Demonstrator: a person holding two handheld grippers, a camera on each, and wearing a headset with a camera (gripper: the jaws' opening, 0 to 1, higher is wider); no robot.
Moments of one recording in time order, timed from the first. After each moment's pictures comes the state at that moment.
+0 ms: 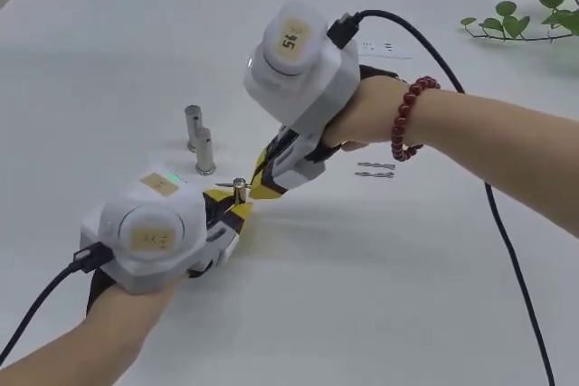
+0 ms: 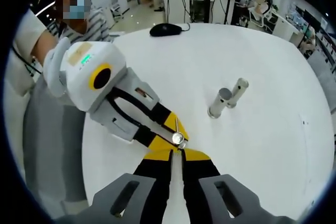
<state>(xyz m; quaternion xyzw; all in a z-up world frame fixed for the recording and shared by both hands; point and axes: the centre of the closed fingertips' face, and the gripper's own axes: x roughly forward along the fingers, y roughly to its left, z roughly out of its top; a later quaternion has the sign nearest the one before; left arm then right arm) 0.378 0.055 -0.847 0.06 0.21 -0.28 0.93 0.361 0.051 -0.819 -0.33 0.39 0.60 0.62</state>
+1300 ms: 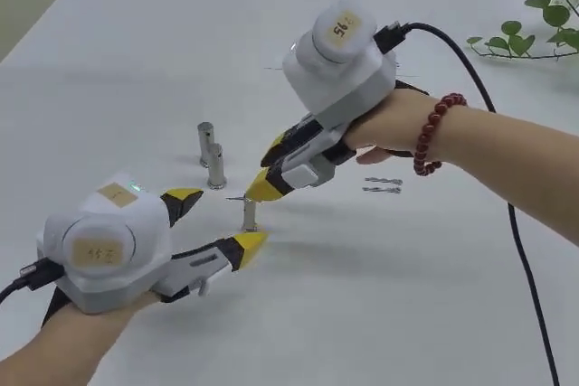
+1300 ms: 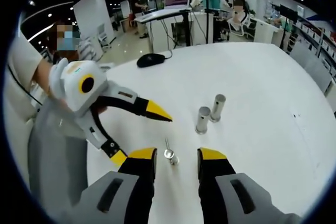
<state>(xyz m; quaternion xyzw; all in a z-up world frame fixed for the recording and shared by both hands) 0.355 0.078 -0.812 0.03 0.19 -0.30 0.94 0.377 0.061 -0.786 -0.22 0.35 0.59 0.70</state>
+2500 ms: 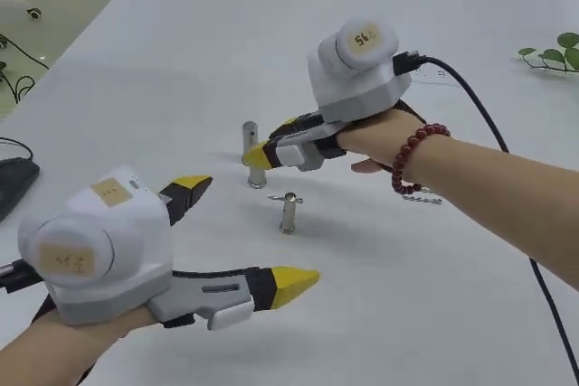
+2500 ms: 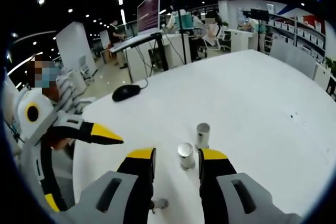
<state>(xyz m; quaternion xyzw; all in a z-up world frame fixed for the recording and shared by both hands) 0.323 0.076 -0.779 0.00 0.16 -0.34 0.93 0.423 0.111 -0.795 -0.12 0.31 0.53 0.78</state>
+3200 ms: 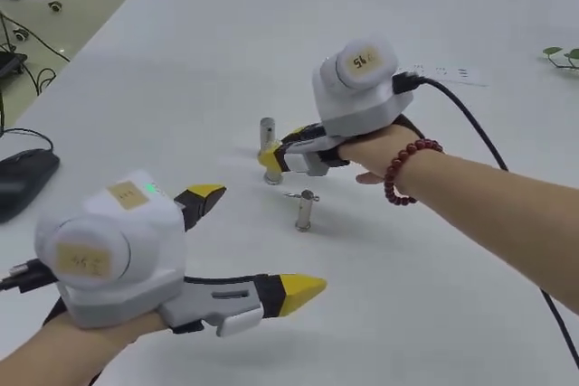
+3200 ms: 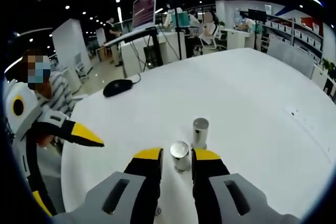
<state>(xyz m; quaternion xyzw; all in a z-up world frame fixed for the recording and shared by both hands) 0.314 0.083 -0.790 0.00 0.19 -0.33 0.92 0.434 0.120 -0.817 -0.14 0.31 0.52 0.79</state>
